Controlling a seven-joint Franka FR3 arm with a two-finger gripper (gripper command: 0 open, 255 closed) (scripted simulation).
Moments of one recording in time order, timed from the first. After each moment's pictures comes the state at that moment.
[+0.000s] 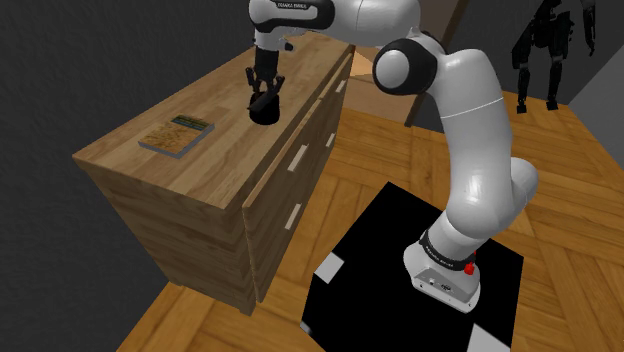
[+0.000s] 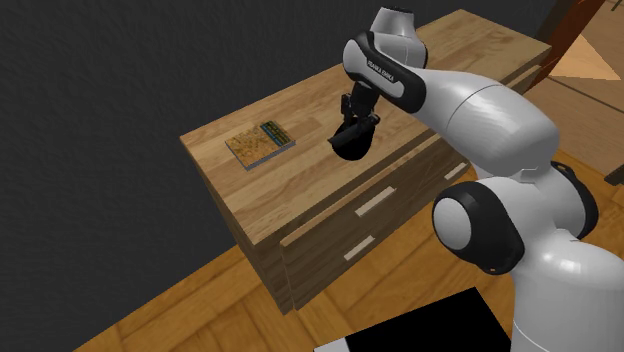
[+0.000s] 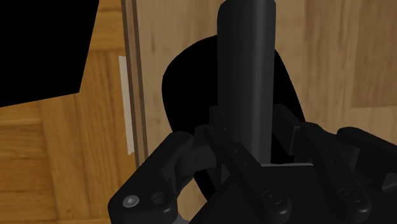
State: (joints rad) arm -0.24 0.78 0.20 -1.00 0.08 1.70 1.13
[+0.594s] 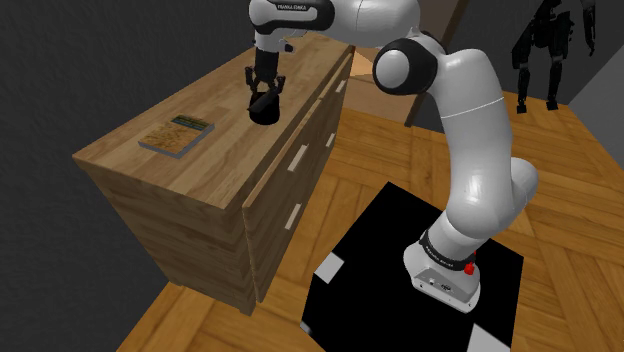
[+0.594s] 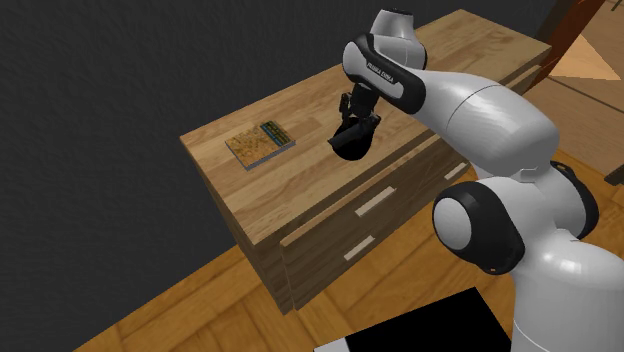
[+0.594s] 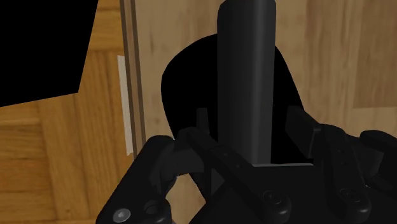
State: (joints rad) arm -0.24 0.78 0.20 -1.01 0.08 1.72 1.13
